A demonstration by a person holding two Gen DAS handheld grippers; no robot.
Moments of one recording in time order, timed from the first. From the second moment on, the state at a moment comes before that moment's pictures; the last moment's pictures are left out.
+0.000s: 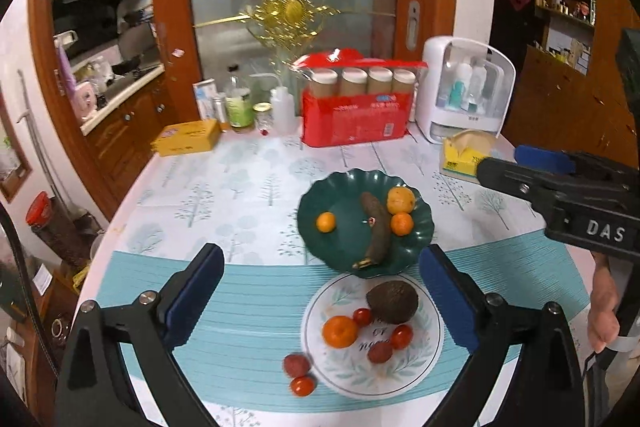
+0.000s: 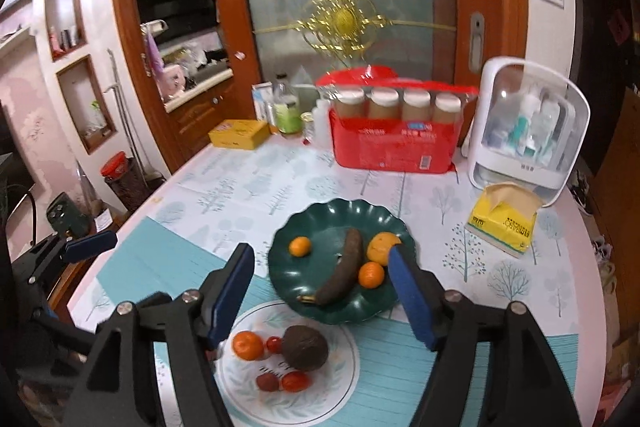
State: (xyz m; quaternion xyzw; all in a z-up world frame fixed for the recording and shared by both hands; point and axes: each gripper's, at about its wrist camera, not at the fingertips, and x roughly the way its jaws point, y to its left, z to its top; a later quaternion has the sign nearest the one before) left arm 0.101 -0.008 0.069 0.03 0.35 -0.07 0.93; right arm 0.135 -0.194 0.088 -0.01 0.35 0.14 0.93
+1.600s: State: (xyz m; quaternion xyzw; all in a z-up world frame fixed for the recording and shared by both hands) left arm 0.089 0.042 -0.156 -0.05 0.50 -0.05 0.86; right arm 0.118 -0.163 -0.131 0.02 0.49 0.17 0.85
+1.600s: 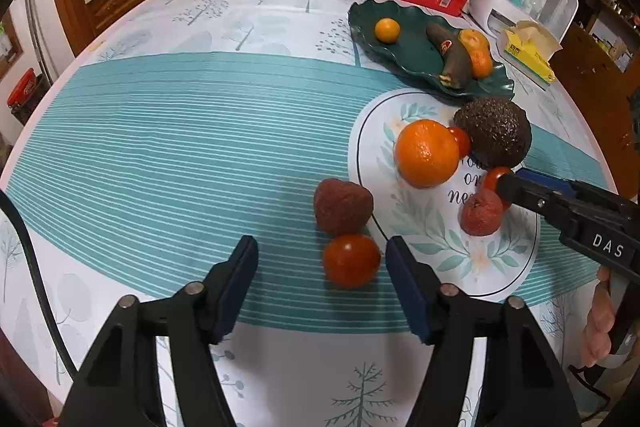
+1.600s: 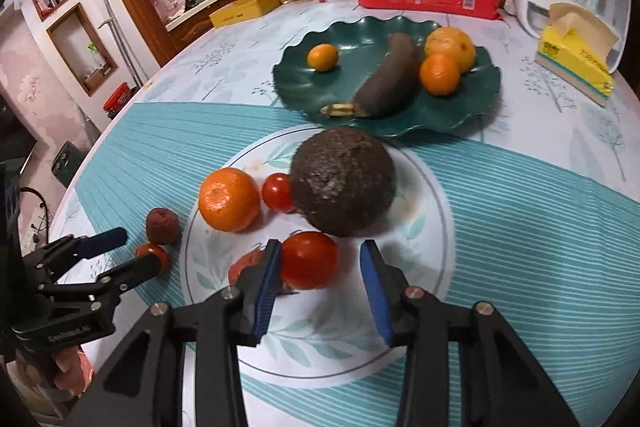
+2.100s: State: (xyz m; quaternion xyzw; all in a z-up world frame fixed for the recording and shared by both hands) left arm 0.089 0.033 -0.158 -0.05 0.51 -0.07 0.86; right arm 0.116 -0.155 -0.135 0.02 0.50 0.19 0.85
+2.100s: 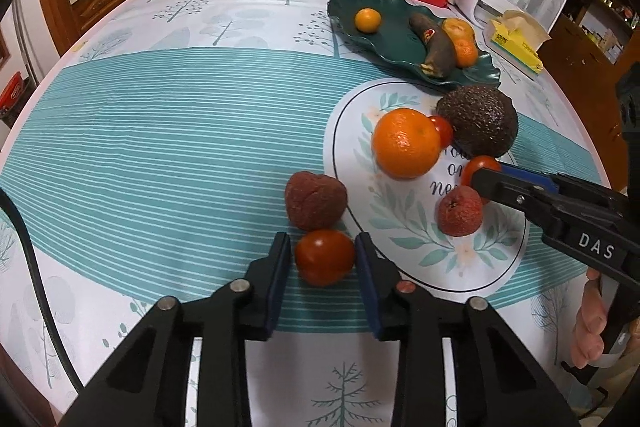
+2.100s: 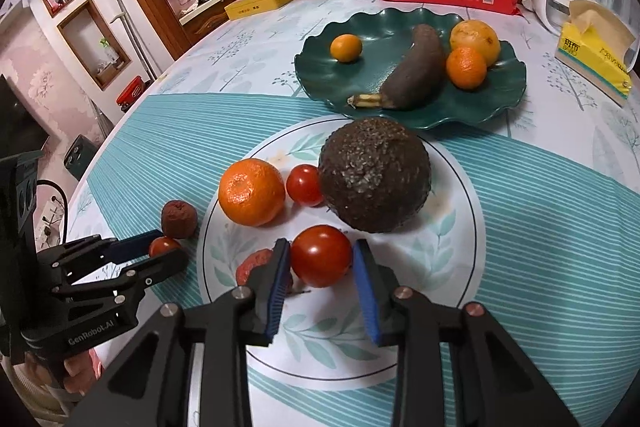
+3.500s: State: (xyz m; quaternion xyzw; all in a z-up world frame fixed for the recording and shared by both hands) left arm 0.189 -0.001 0.140 0.00 0.32 -0.08 0.94; right arm 0.153 -0.179 0.177 -0.06 0.29 0.12 0.95
